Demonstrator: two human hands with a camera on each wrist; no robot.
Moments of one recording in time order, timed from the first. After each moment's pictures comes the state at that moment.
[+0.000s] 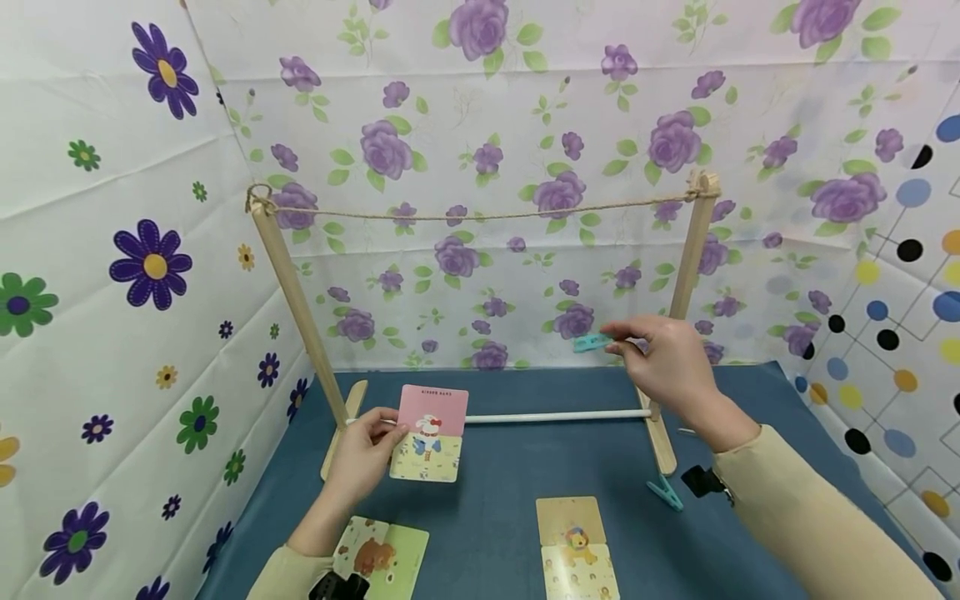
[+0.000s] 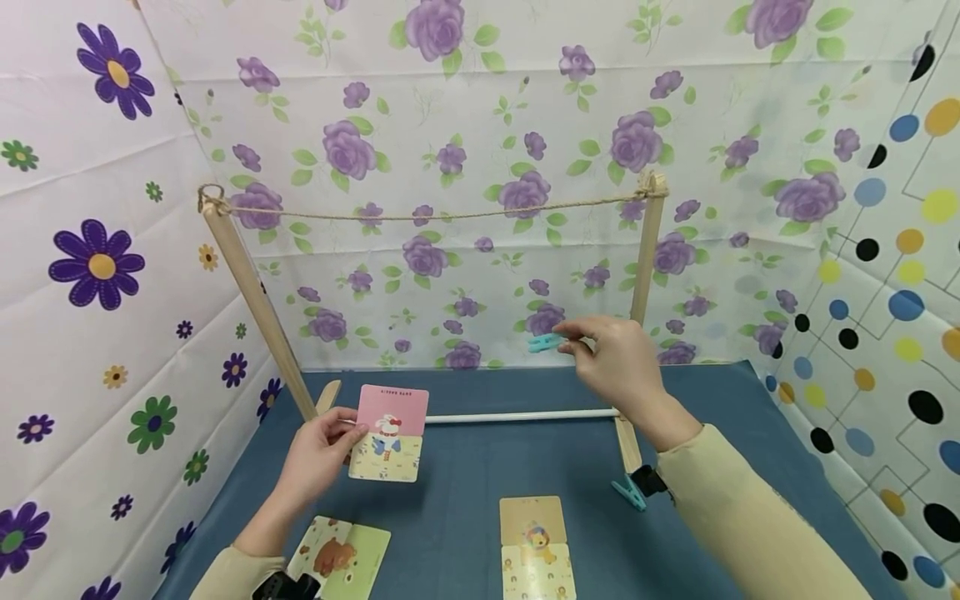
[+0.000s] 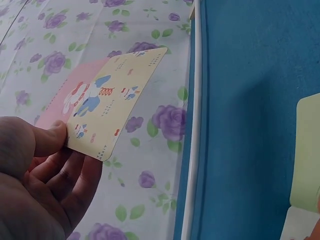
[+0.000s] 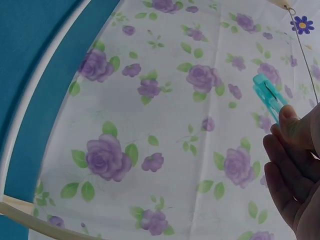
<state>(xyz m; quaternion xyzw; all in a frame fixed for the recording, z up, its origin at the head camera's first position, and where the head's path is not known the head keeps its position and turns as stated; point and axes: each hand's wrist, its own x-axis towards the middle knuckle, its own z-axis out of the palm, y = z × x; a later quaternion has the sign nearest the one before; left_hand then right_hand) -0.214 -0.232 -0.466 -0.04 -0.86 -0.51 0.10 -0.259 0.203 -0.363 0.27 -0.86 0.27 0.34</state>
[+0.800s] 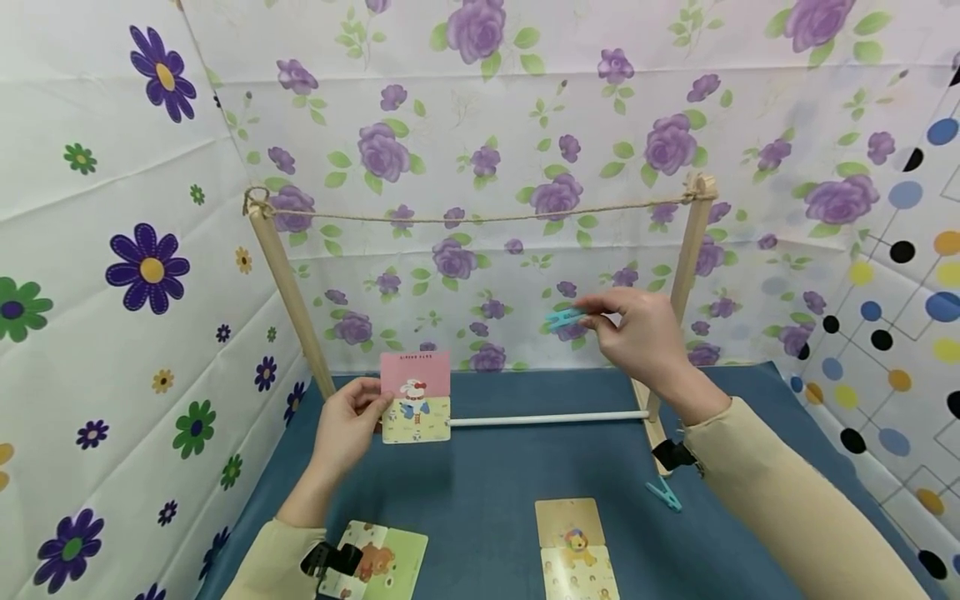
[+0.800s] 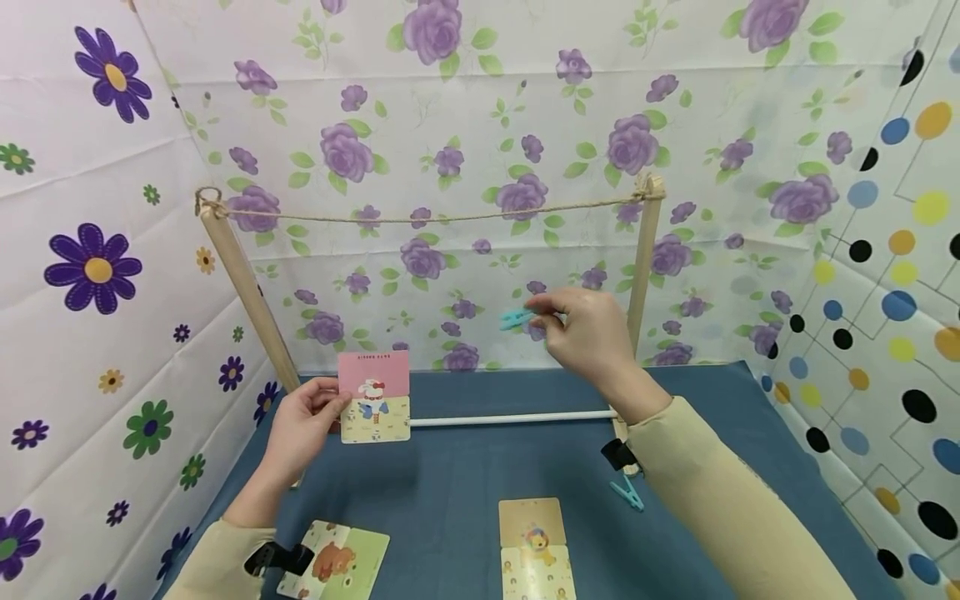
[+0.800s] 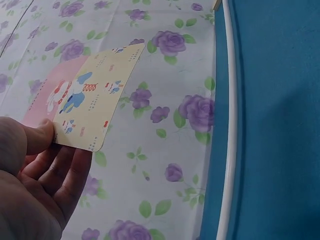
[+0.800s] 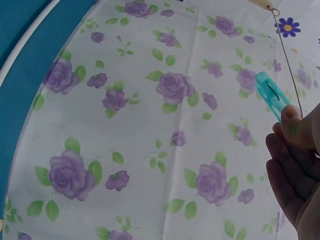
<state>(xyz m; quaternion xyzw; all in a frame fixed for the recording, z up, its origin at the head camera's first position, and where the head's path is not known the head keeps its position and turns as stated) -0.238 -0.243 -0.434 -0.04 -0.83 -0.55 0.13 -0.271 0.171 -0.326 0.29 -0.84 0.29 0.36</state>
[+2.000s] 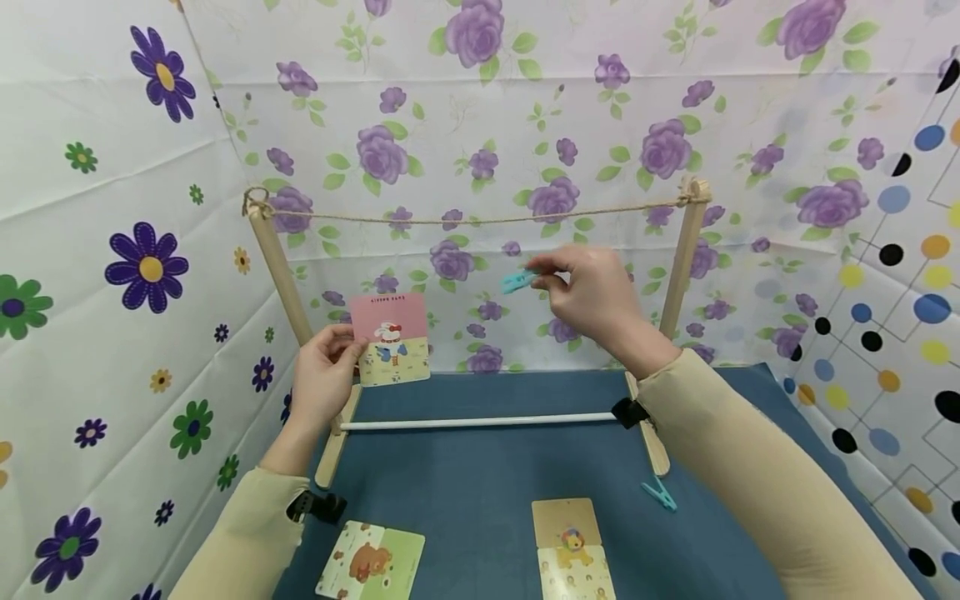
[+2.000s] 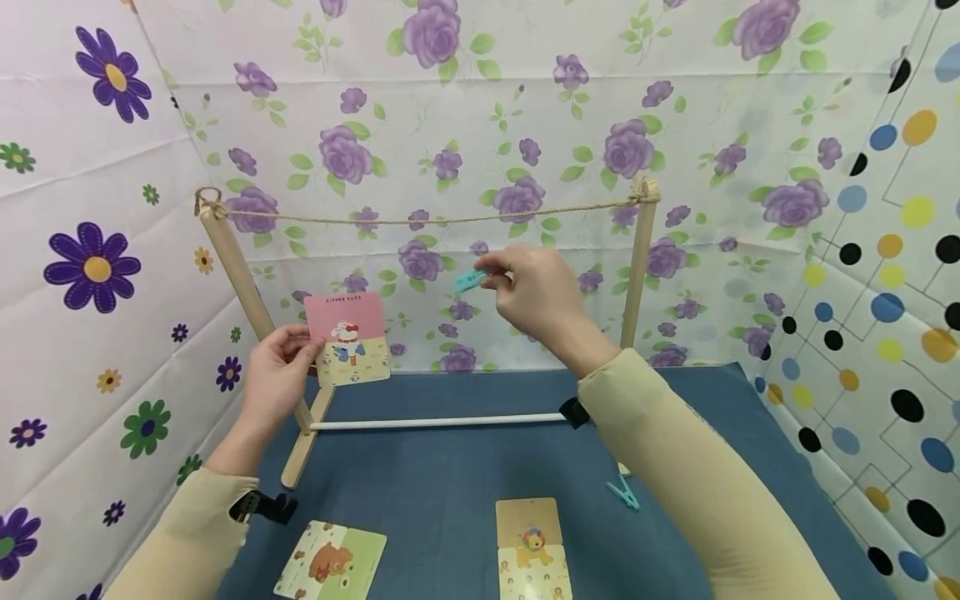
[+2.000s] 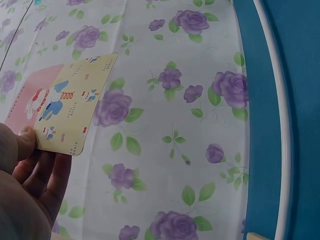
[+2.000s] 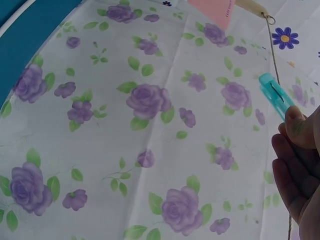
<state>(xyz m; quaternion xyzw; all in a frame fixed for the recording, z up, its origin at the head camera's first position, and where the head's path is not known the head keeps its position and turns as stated) -0.269 -0.258 -0.377 -0.07 -0.82 -0.51 0.24 -0.288 0.119 -0.271 0.32 -0.84 0.29 0.33</state>
